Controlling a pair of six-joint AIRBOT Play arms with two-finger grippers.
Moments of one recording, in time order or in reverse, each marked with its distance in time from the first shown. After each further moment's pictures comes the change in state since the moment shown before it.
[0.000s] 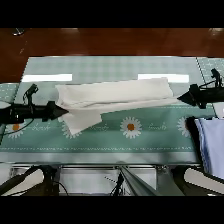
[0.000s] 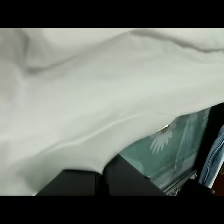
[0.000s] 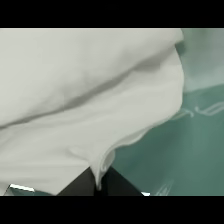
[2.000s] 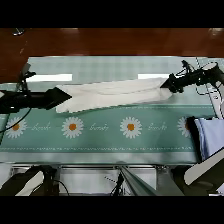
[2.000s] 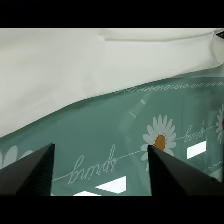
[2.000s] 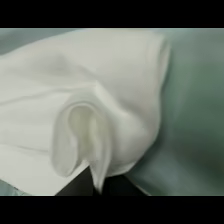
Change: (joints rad) left arm -0.215 0.175 0.126 0.098 0.121 -0.150; right arm 0.182 -0.663 0.593 0.003 0.075 -0.030
